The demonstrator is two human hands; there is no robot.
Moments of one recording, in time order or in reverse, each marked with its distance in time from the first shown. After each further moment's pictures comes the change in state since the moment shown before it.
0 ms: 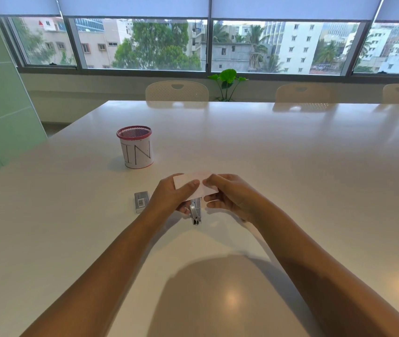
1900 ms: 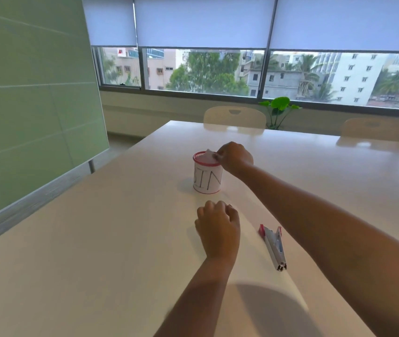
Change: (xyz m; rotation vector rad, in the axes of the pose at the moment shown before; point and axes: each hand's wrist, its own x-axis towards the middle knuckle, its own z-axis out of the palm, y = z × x) left_hand 0.016 -0.038 -0.025 0.630 0.708 -0.008; right_hand 0.190 -0.079 0.118 -1.152 0.383 -0.446
